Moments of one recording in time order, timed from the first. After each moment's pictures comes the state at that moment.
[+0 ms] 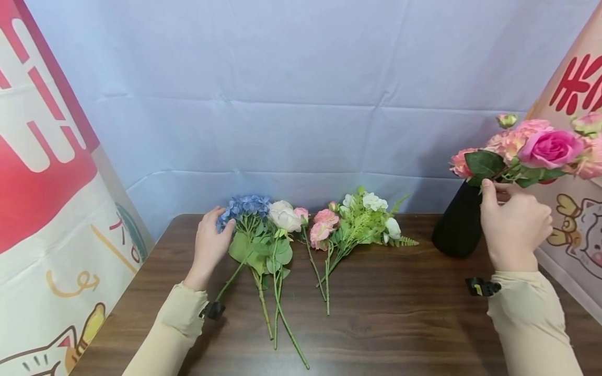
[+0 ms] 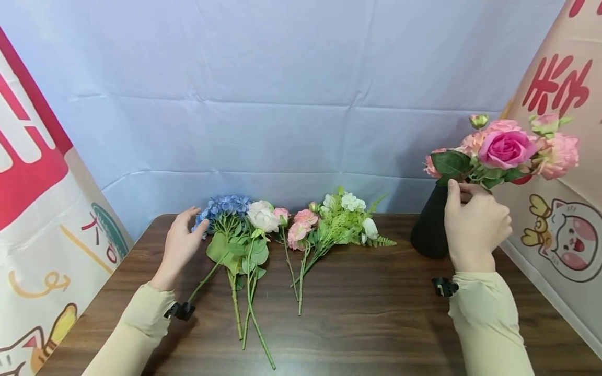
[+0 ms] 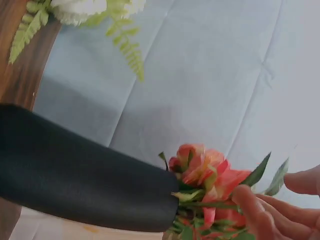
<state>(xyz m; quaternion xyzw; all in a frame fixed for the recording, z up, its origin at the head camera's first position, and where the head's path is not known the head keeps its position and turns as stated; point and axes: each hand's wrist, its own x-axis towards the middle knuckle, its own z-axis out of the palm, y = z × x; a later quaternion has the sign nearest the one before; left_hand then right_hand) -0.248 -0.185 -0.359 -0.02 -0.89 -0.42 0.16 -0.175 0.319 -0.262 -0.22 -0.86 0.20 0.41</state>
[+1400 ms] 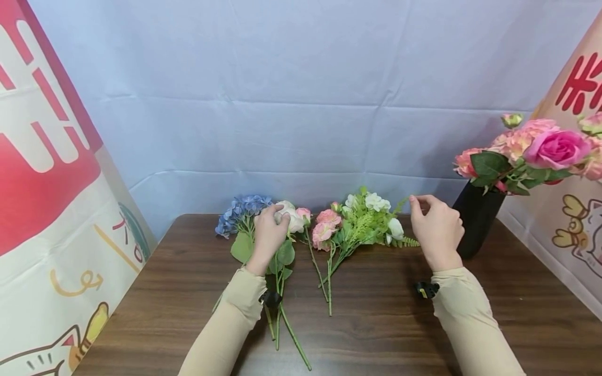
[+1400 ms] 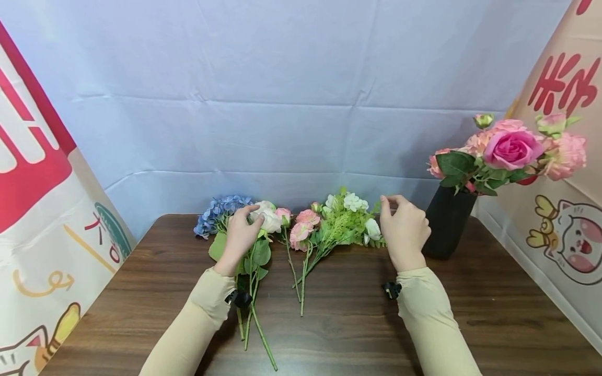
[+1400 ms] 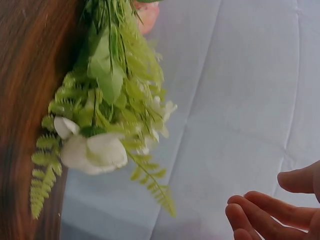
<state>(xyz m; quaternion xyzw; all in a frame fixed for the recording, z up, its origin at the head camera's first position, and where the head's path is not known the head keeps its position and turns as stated) -0.270 -0.071 -0.362 -0.04 -0.86 -0.48 0.17 -0.210 0.243 -0.309 -0.12 -0.91 0.24 0.32</state>
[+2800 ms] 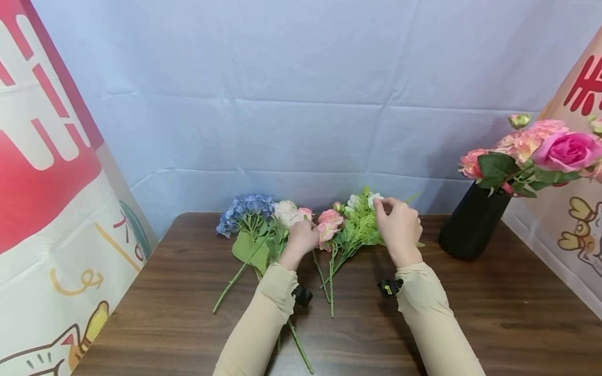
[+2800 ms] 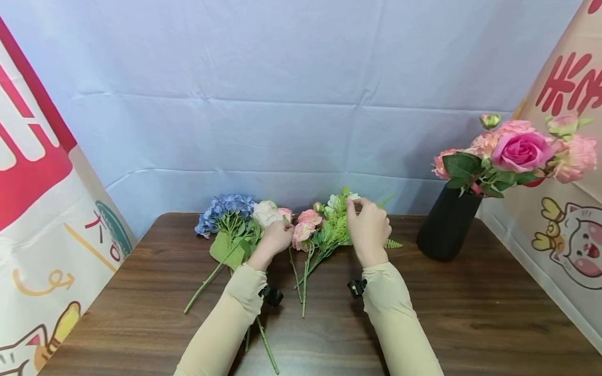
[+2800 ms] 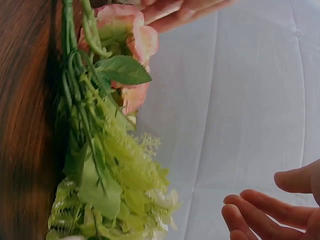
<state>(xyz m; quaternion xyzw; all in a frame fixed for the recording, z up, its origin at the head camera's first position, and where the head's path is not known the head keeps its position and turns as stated) -0.283 -0.013 -0.376 -0.12 -0.94 -0.32 0.03 -0.236 0.186 -0.324 -0.11 -0.92 0.29 0.25</state>
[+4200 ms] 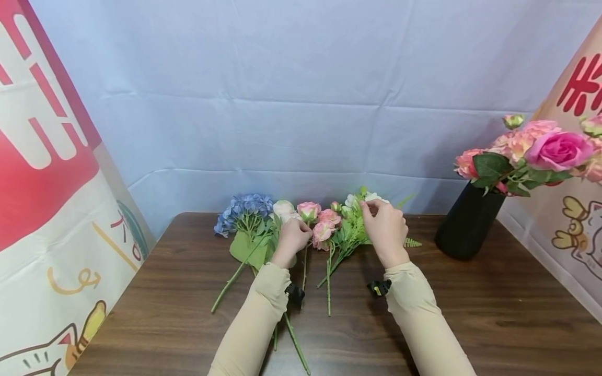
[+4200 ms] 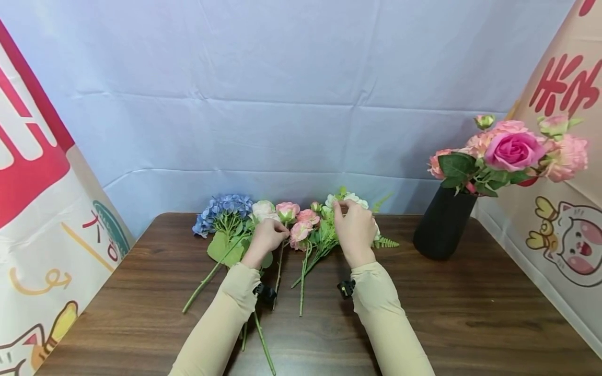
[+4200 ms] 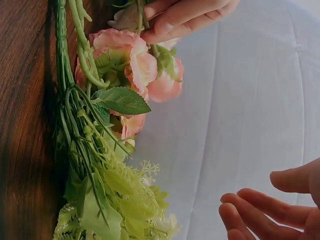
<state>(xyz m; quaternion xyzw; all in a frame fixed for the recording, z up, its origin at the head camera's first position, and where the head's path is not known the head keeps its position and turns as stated) -0.286 -0.026 -0.386 -0.09 -0.92 -0.38 0.08 -0.238 0.169 -0.327 -0.09 -0.92 0.28 0.25</state>
